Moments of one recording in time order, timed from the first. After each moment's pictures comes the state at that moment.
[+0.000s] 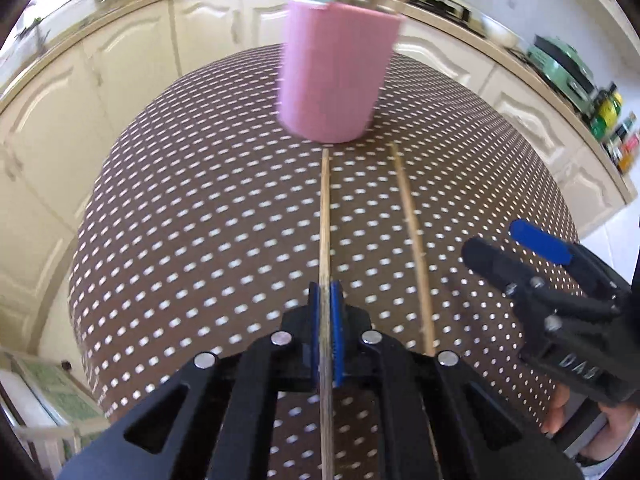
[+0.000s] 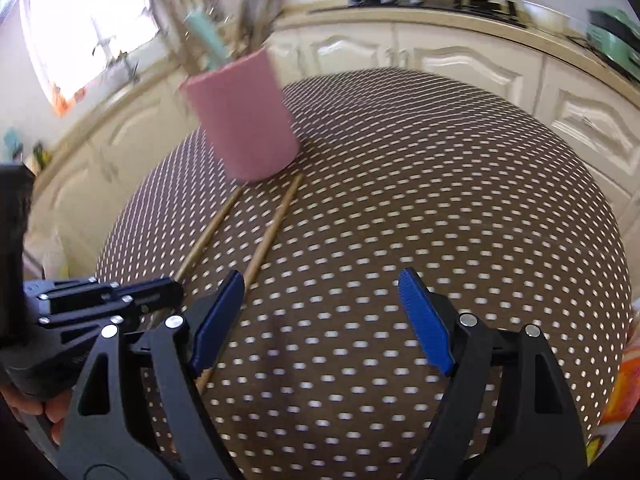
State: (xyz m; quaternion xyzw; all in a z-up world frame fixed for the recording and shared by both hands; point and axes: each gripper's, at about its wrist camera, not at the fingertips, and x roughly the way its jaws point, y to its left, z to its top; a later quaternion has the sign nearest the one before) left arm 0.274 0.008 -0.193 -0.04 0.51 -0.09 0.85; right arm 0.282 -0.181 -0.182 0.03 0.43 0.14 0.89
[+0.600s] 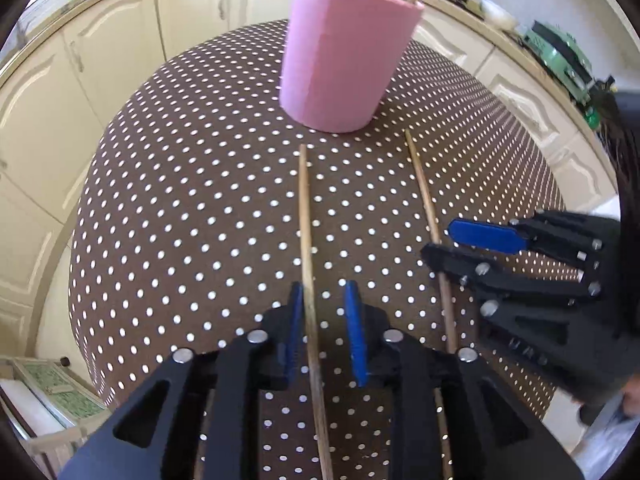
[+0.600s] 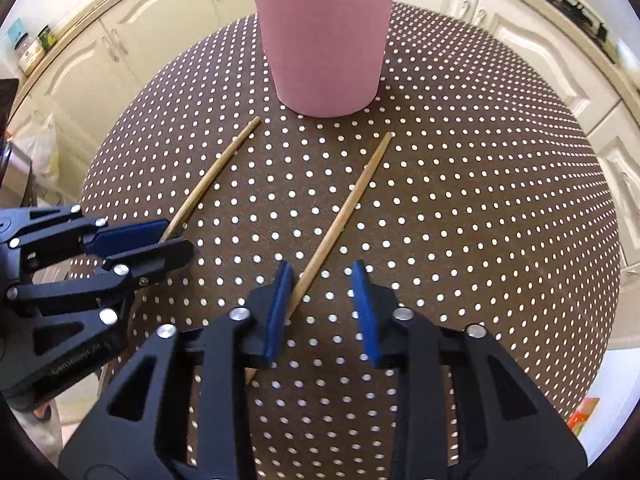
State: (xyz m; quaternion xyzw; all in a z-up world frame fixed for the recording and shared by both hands) left arm 0.302 0.023 -0.203 -0.02 0.56 -0.13 0.82; right arm 0.336 -0.116 -0.187 -0.11 0.57 0.19 0.79
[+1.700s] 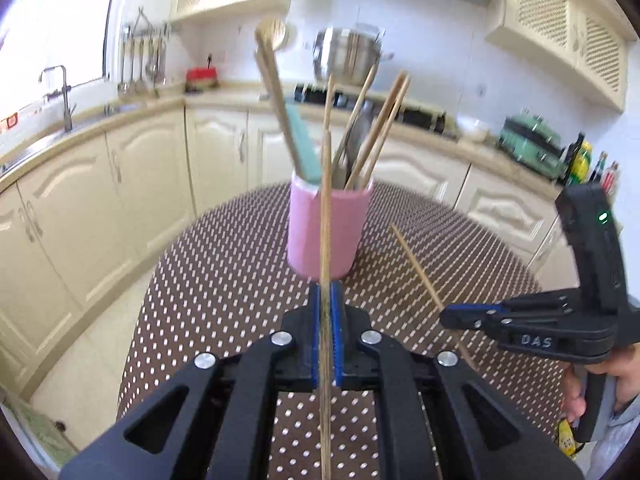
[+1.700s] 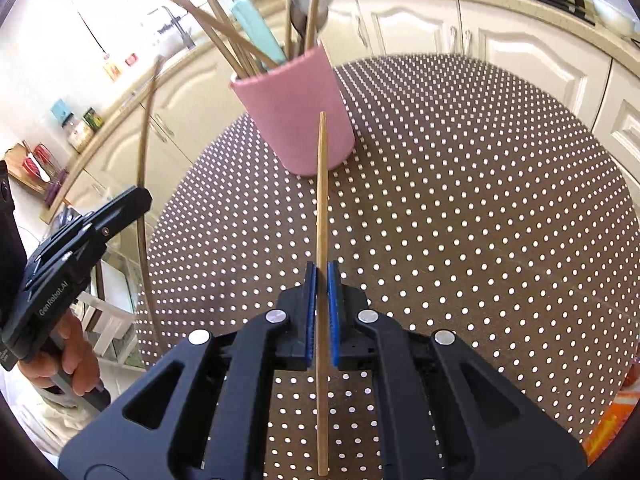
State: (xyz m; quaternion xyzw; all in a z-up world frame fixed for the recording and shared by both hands) left arm 0.229 0.018 -0.126 -0.04 0.29 -0.09 0.95; right arm 0.304 -0.257 -0.126 0.04 0.47 0.26 0.84
